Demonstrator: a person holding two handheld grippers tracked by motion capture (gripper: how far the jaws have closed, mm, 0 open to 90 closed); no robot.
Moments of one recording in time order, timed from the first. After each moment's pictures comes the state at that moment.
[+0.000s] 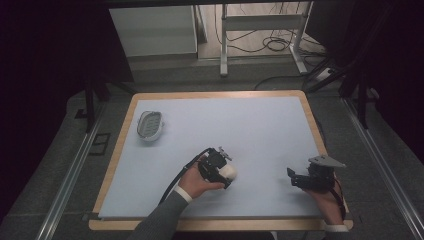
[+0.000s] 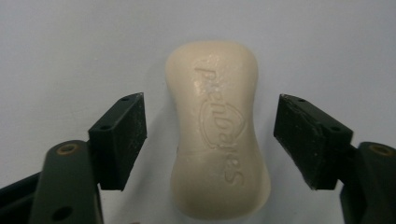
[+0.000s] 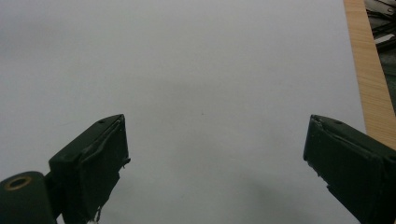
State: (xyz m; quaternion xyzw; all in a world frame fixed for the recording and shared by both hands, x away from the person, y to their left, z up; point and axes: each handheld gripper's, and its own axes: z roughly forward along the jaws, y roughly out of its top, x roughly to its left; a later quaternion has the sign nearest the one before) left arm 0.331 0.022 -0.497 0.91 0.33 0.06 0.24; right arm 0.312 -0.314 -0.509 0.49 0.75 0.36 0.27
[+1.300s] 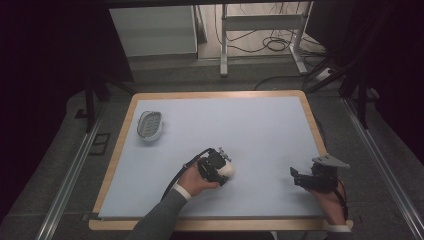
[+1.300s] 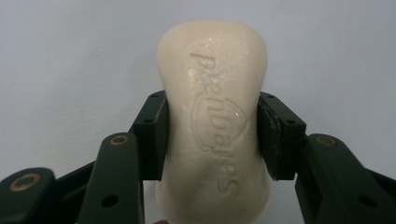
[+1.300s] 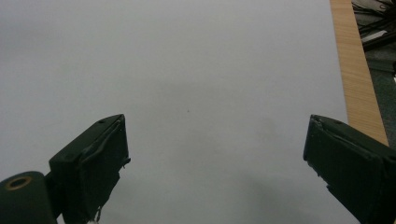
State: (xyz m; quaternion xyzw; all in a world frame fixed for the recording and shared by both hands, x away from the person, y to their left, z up) left arm 0.336 0.027 -0.500 0.92 0.32 0.06 0.22; right arm 0.312 -0.322 -0.508 0.50 0.74 0.36 0.27
